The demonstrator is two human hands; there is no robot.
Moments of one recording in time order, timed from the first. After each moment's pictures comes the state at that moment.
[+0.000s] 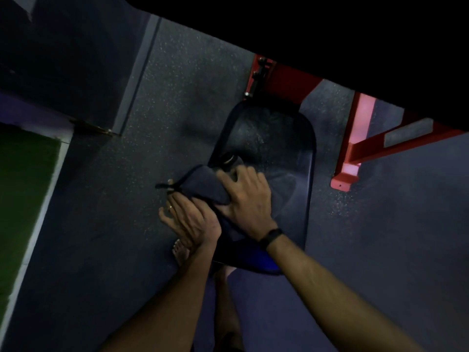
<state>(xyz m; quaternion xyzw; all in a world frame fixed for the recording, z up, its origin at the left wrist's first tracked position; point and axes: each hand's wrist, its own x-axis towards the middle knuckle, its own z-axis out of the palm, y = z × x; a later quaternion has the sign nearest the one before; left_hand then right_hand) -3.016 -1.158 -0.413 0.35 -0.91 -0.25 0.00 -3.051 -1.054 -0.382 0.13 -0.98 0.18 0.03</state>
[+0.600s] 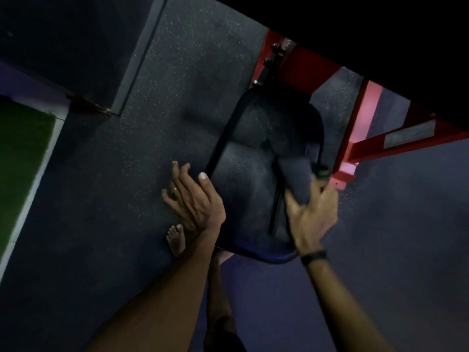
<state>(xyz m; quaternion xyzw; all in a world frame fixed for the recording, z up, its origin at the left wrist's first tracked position) -3.016 -1.159 -0.408 0.31 -0.91 -0.29 0.01 -2.993 -0.966 -0.384 -0.20 -0.97 0.13 0.08</state>
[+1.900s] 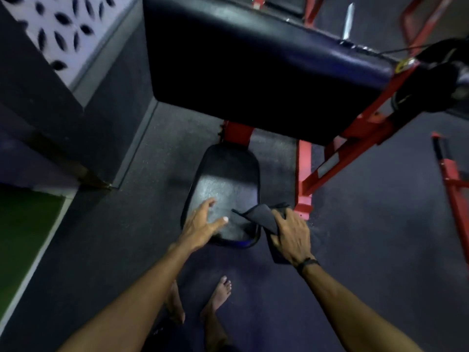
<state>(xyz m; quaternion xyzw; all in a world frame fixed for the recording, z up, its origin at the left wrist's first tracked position) -2.958 -1.186 -0.260 0.01 -0.80 -0.50 -0.32 -2.888 -0.921 -0.262 -0.02 -1.00 0.02 -0.02</state>
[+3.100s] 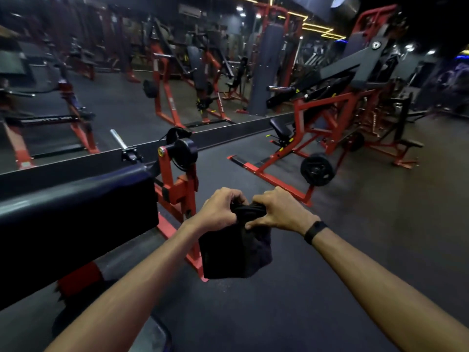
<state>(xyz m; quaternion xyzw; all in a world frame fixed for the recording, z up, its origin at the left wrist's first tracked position) -2.919 -0.899 0.046 -0.67 -0.61 -0.36 -0.20 -2.729 -0.802 0.066 -0.21 -0.97 -0.07 0.14</state>
